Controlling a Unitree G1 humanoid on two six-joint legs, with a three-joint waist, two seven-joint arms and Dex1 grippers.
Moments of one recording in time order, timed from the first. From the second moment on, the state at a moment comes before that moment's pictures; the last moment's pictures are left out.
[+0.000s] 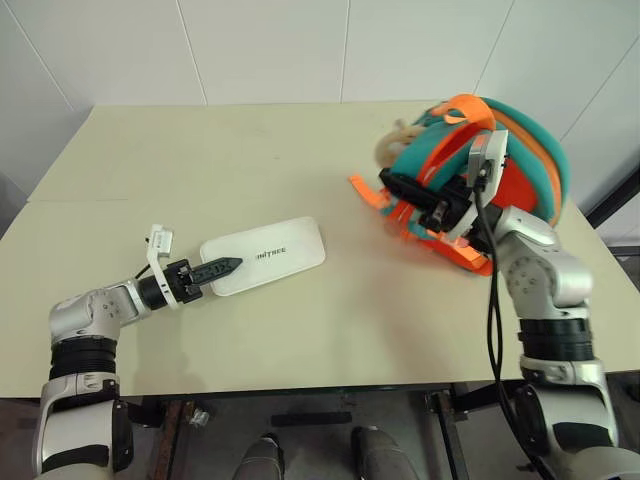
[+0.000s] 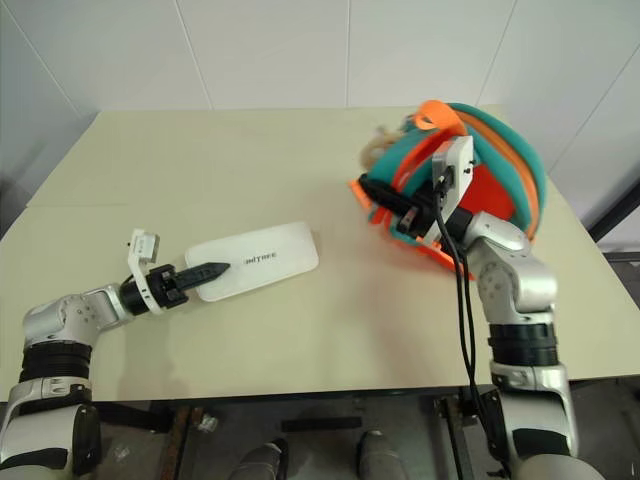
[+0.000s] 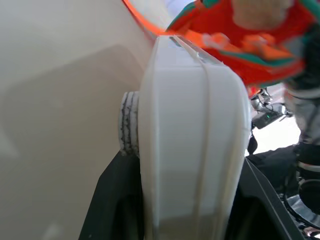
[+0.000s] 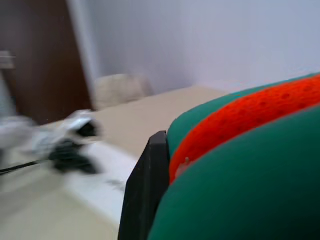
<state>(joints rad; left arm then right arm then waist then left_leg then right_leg) -0.62 0.64 0.30 0.53 -0.60 0.92 -1.09 -0.73 -0.51 -0.09 -0.13 0.77 0.62 0.91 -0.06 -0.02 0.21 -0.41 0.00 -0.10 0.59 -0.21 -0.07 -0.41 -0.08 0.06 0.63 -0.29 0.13</state>
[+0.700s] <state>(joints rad) -0.48 0.71 0.49 0.24 -0.78 0.92 -1.10 -0.62 -0.81 -0.06 -0.30 1.05 0.95 1.15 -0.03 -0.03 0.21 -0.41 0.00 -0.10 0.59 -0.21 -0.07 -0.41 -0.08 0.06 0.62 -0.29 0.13</state>
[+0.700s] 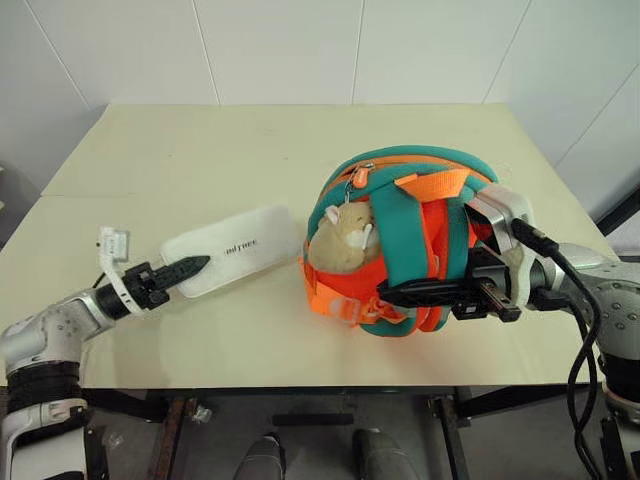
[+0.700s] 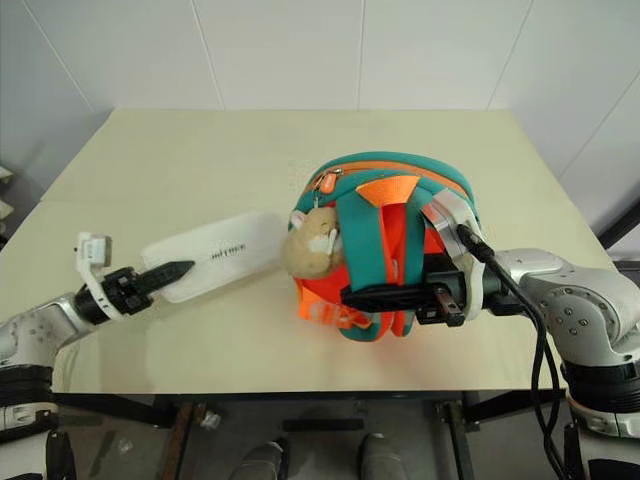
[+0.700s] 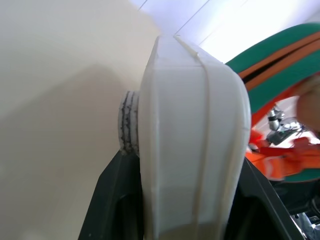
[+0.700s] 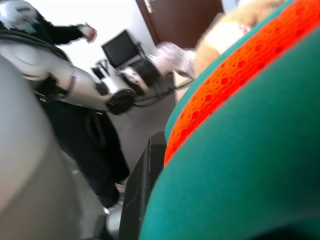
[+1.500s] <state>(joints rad) -0.60 0.83 0.25 0.15 -0.75 0.74 -1.26 -0.63 -0.75 0.00 -0.25 0.94 0.90 1.18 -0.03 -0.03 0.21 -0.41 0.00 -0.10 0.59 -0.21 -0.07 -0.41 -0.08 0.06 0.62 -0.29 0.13</state>
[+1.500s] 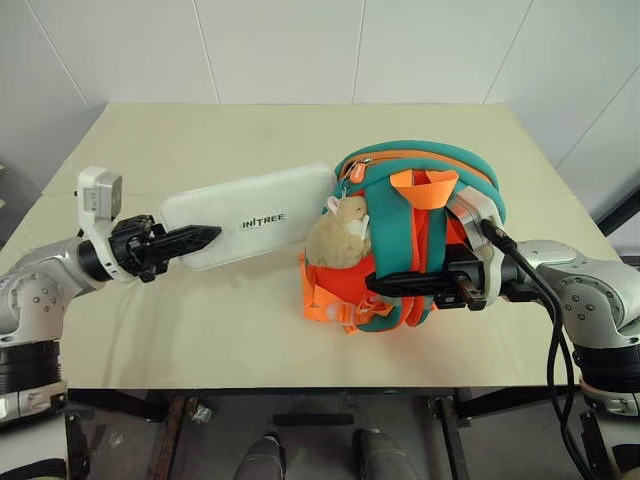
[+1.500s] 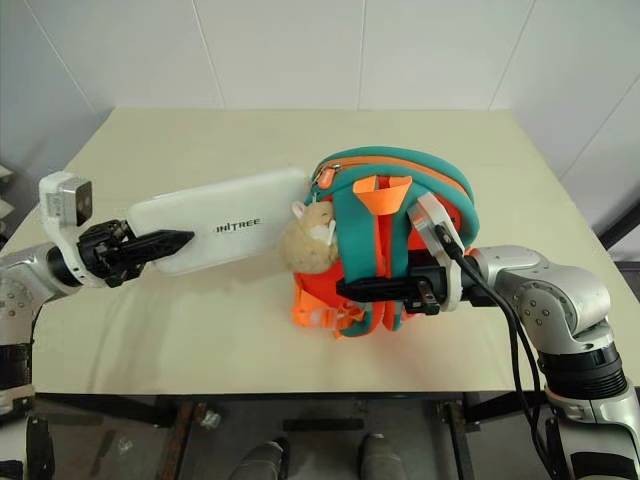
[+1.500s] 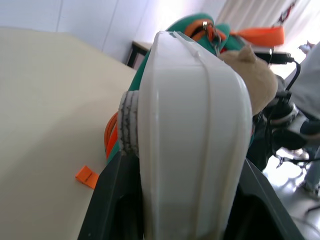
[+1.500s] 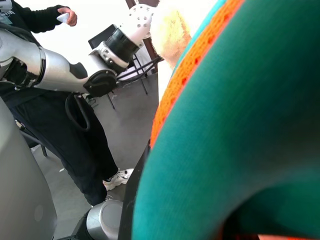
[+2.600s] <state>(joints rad) -1.14 0.36 -0.17 0.52 -0.31 0.41 -1.30 -0.58 -0.71 -0.01 -0.33 0.94 0.91 1.12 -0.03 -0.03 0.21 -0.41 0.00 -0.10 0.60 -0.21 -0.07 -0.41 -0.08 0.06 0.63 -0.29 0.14</state>
